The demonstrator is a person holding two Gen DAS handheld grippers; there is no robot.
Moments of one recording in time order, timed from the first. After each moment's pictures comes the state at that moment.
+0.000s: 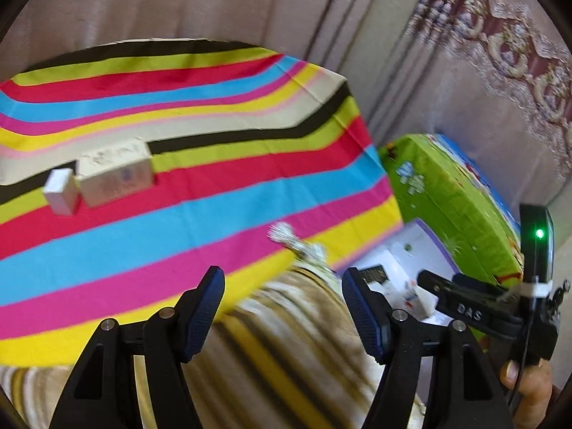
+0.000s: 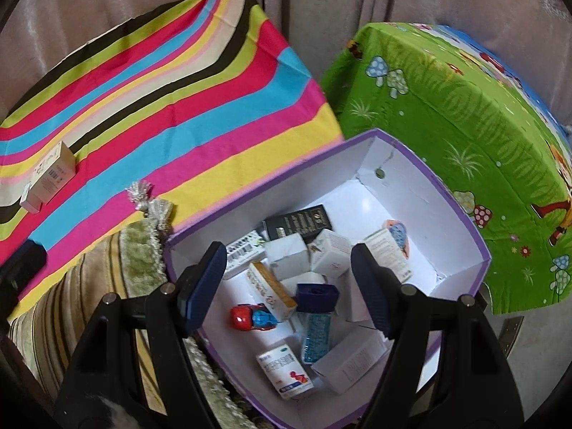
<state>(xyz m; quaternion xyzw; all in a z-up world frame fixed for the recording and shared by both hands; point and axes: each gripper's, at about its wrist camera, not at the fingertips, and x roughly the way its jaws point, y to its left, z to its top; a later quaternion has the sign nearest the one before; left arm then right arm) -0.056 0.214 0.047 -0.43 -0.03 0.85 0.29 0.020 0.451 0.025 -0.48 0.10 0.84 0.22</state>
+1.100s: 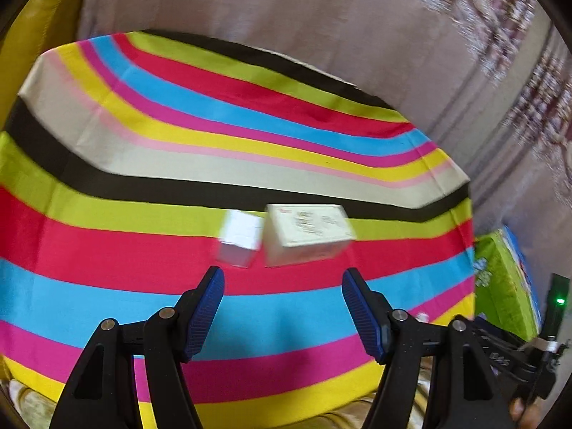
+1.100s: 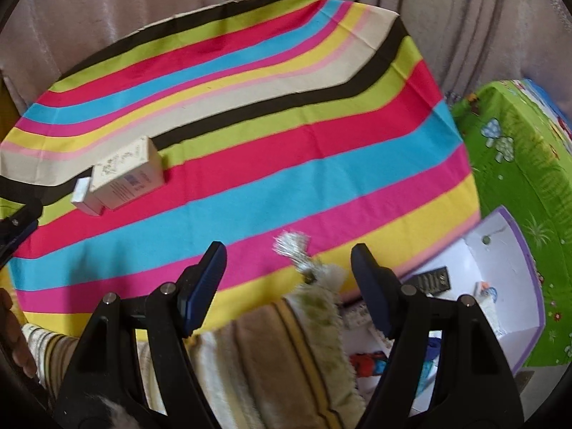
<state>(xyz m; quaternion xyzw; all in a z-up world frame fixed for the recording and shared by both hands) -0.160 0.041 0.042 -0.43 -0.14 0.88 0.14 -0.088 0.339 0.033 -0.47 0.06 0.87 0.10</state>
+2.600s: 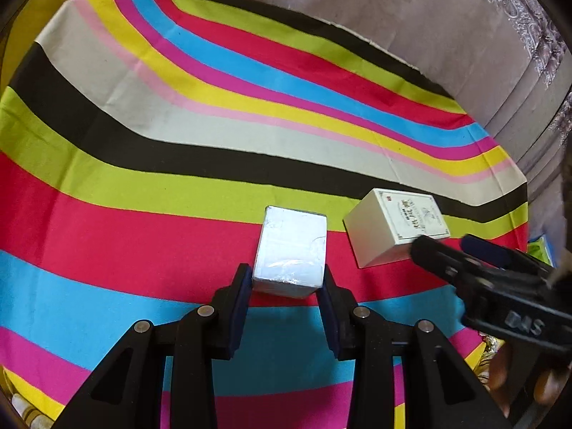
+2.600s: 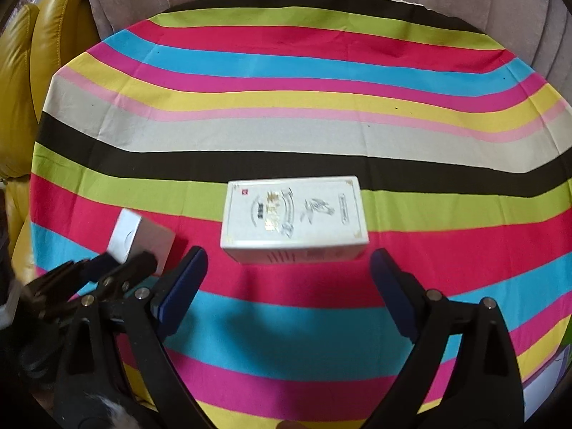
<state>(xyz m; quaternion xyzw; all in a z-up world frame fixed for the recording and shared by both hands) -0.196 0.018 -0.017 -0.46 -0.12 0.87 0.08 -0.214 0.181 0.001 -0.49 -0.03 0.87 -0.10</state>
